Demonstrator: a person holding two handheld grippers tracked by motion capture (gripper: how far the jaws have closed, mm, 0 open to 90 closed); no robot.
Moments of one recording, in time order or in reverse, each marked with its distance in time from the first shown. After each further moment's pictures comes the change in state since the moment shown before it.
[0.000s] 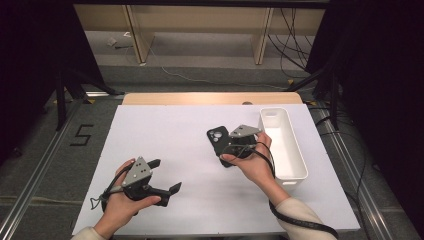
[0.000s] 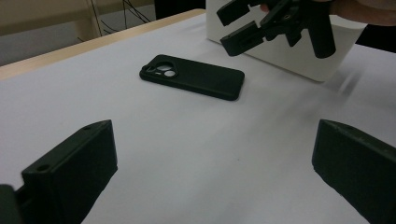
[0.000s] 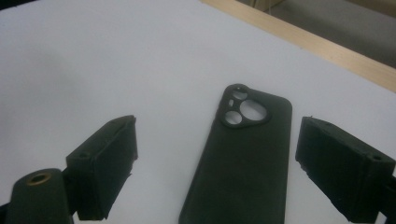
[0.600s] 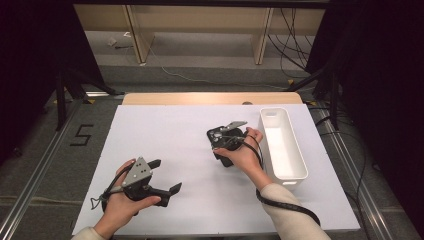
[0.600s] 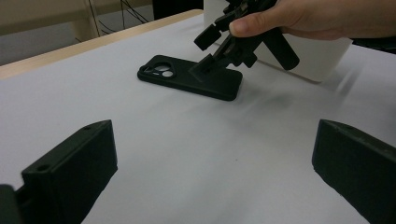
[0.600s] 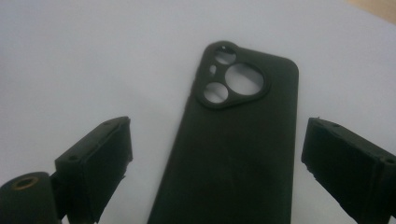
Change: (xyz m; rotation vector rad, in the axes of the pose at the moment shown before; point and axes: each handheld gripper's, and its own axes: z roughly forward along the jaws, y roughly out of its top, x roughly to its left) left arm 0.000 0.000 0.000 -0.001 -0.006 0.002; right arm -0.015 -0.001 0.054 0.206 -0.051 0.051
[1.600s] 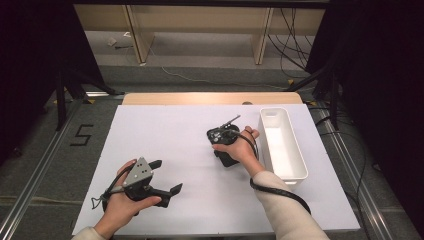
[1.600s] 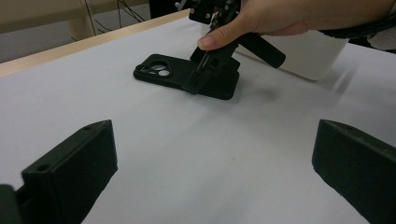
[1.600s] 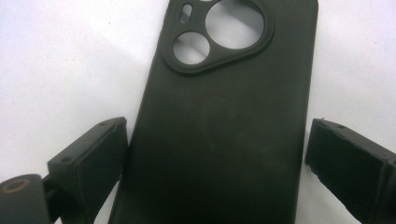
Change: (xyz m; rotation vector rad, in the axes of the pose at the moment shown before) left arm 0.000 -0.001 0.001 0.004 -0.013 0.001; right arm -0.015 0.010 0.031 0.256 0.013 0.066
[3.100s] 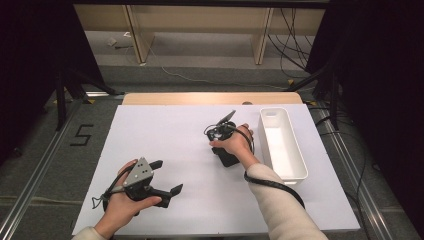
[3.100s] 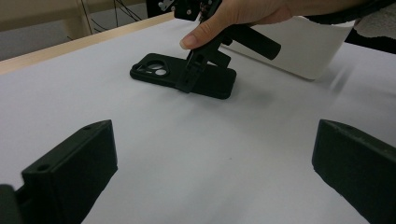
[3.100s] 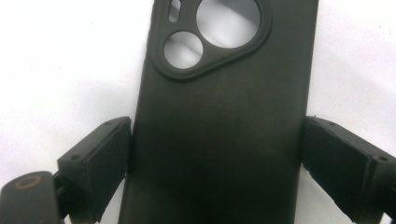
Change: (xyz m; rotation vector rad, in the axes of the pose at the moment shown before) left arm 0.000 -0.001 0.001 0.003 -0.013 -0.004; right arm 0.004 0.017 0.001 0.116 -0.035 0.064
